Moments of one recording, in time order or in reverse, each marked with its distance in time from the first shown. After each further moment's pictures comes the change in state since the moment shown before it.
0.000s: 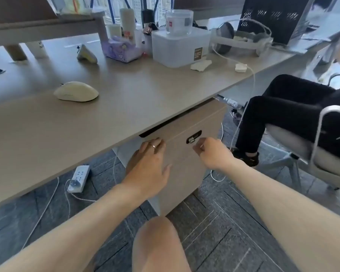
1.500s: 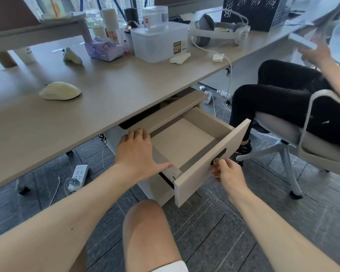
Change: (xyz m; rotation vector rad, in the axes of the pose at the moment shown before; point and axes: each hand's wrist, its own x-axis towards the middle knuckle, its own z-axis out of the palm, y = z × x) left_hand 0.000 0.049 -0.011 0.416 -0.071 -0.128; right_hand -0.112 0.086 0.027 1.104 0.260 0.420
